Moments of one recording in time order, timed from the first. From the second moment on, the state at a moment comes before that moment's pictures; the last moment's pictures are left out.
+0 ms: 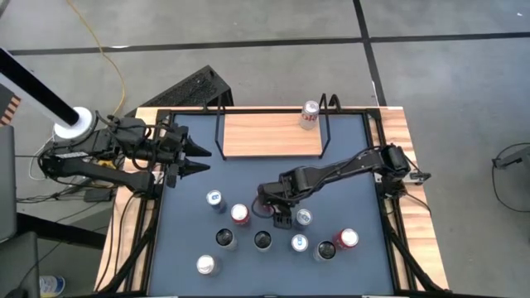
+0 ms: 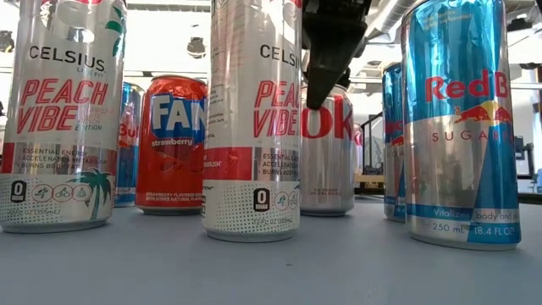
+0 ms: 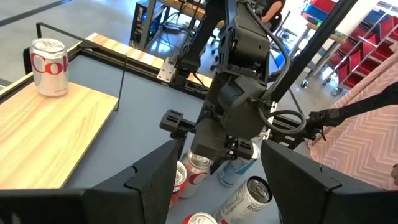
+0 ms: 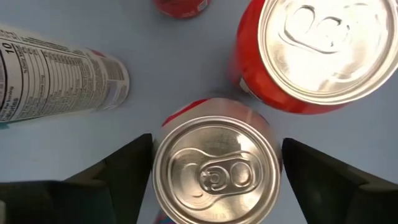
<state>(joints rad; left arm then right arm) 0.00 0.80 1.11 -0.48 0.04 -0.41 0.18 1.95 1.66 -0.98 -0.02 0.33</state>
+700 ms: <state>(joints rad) 0.00 0.80 1.11 -0.48 0.04 -0.41 0.18 1.95 1.66 -1.02 -0.03 0.34</state>
